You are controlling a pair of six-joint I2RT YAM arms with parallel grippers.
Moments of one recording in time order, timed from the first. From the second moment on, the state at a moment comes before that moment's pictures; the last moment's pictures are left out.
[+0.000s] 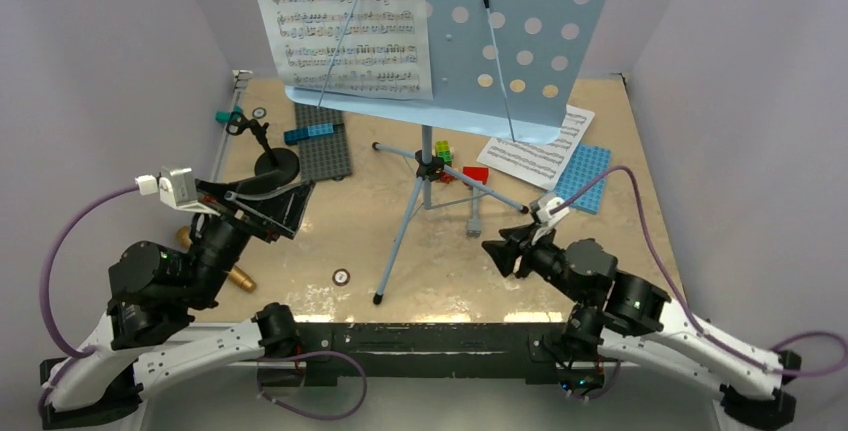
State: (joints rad) left arm -1.10 0.36 0.99 -0.36 -0.64 -0.41; right arm 1.01 0.38 0.53 -0.37 0.28 0.34
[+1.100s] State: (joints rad) left arm -1.10 0.79 1.45 -0.10 -0.46 0.11; right arm 1.36 1.25 1.81 -0.34 0.76 0.10
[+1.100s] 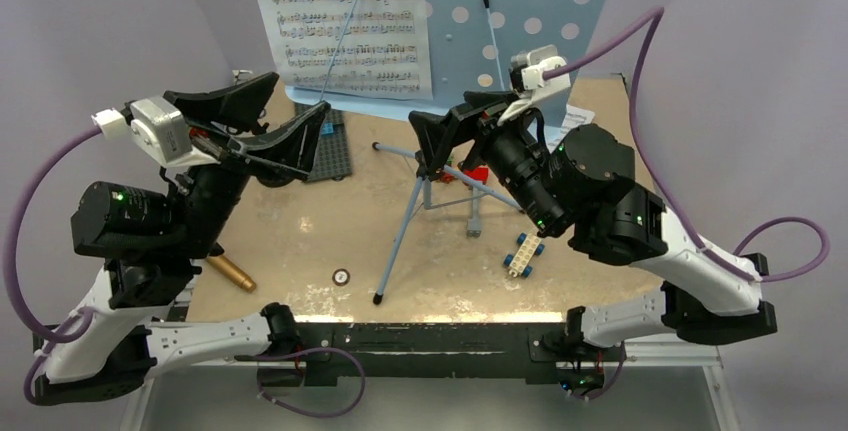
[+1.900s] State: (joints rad) left arm -1.10 1.12 1.56 0.13 -0.62 0.59; right arm 1.30 1.37 1.87 -0.40 0.77 0.13
